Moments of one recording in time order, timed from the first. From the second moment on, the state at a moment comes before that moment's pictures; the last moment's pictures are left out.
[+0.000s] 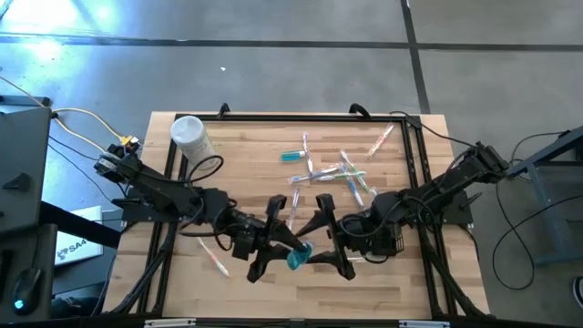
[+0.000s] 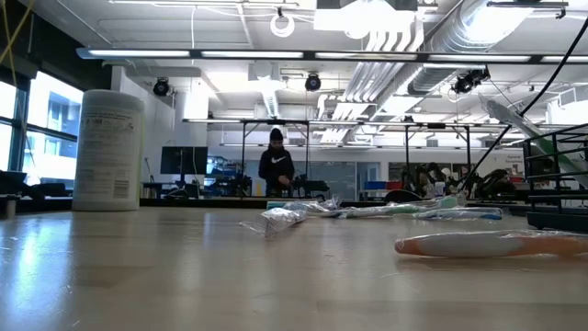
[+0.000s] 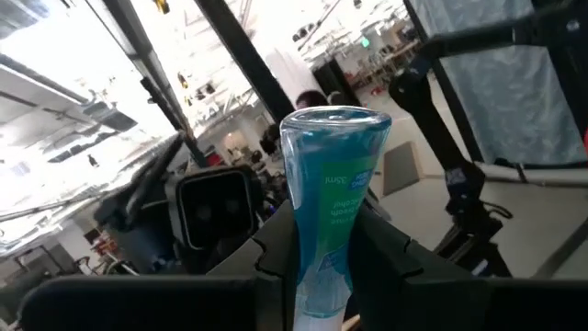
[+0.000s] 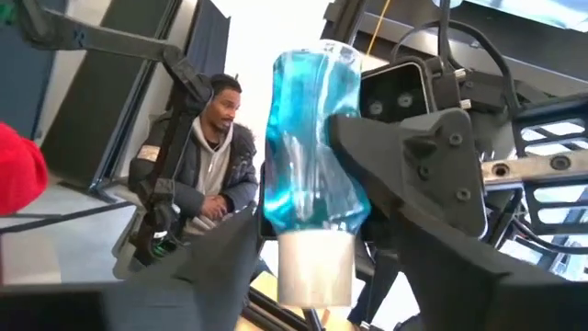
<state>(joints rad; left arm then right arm) -0.45 1.50 1.38 0.39 -0.02 0.59 0.46 1.48 1.21 0.47 0.05 -0.39</state>
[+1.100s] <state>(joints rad) -0.45 1.50 1.38 0.31 -0.01 0.59 0.49 1.46 1.21 0.33 0.20 -0.45</state>
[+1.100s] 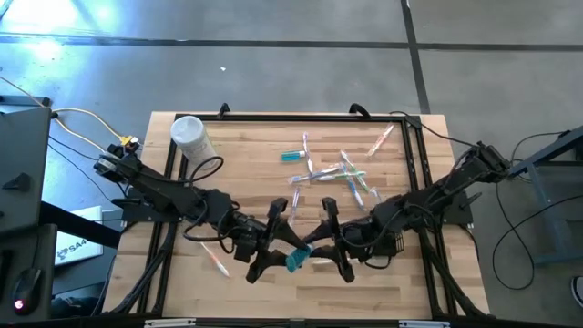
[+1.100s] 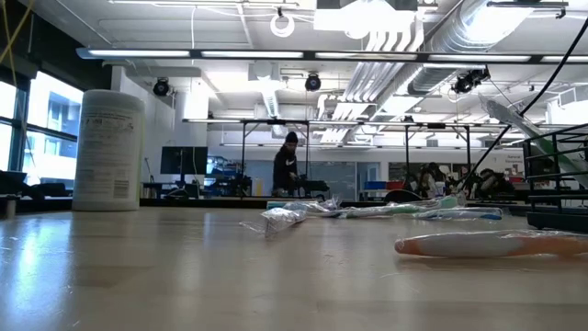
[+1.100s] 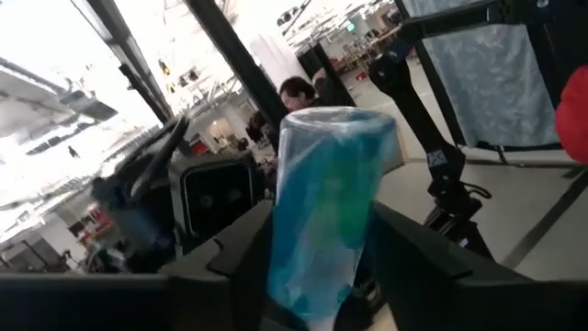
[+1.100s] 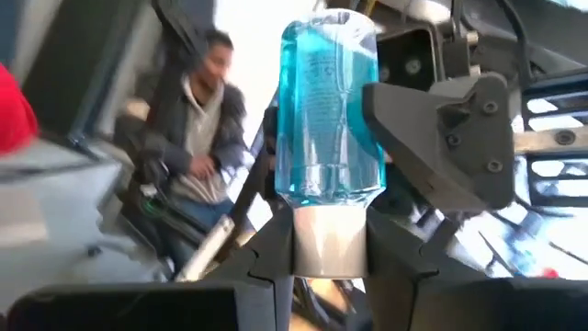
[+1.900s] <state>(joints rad) -0.44 1.38 1.38 -0.39 -0.39 0.12 0.66 1.36 1.51 -1.11 0.56 0.68</state>
